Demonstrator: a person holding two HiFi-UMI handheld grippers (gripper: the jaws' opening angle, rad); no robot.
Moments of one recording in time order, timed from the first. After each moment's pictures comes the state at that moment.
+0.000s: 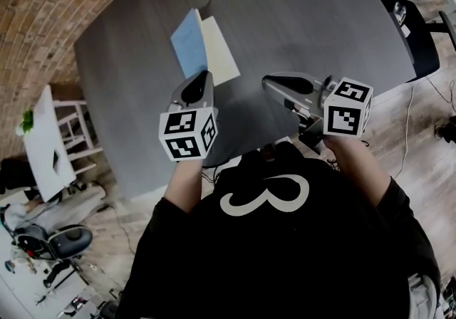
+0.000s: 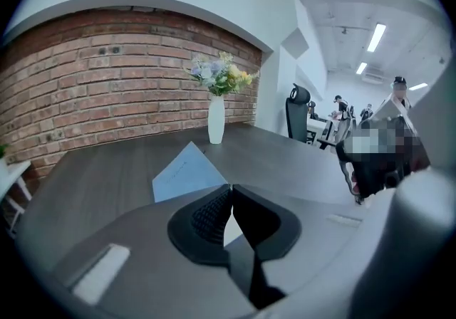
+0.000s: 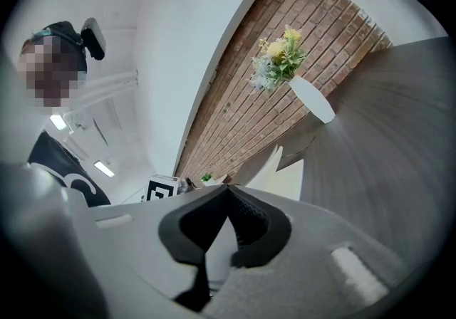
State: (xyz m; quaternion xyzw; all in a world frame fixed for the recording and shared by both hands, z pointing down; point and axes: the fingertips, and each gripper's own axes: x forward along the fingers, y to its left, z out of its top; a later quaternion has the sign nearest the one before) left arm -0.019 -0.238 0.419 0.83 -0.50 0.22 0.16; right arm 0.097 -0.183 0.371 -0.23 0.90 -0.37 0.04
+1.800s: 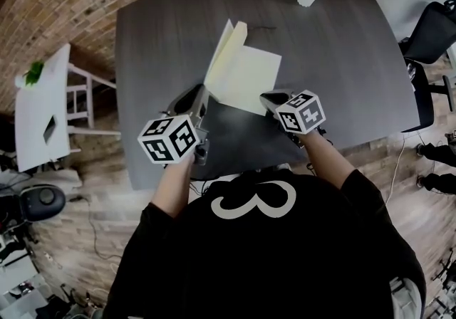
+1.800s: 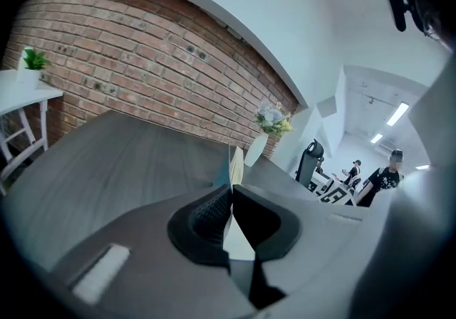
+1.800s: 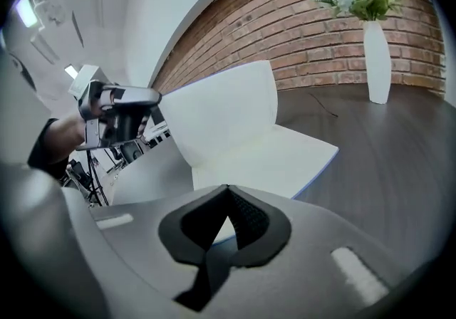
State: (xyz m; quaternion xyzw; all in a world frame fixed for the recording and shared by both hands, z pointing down) left arm -0.220 -0.216 0.395 0.81 -0.52 0.03 0.28; right arm -0.073 -0.217 0.518 -0.26 0.89 -0.25 -0.27
